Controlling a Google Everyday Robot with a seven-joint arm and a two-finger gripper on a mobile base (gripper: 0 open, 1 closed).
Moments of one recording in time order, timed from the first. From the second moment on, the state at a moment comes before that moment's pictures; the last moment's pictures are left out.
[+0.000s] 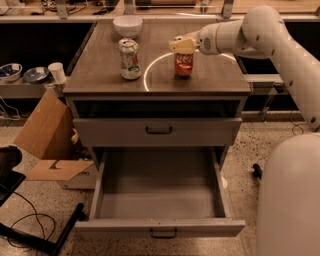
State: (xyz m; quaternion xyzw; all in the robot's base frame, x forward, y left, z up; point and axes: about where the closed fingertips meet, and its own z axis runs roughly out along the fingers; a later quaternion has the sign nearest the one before) arm 0.825 -0.095 0.912 -0.33 0.75 0.23 0.52
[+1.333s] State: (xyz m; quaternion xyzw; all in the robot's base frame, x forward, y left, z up) arm 0.816 -0.095 0.936 -0.35 0.74 0.26 0.52
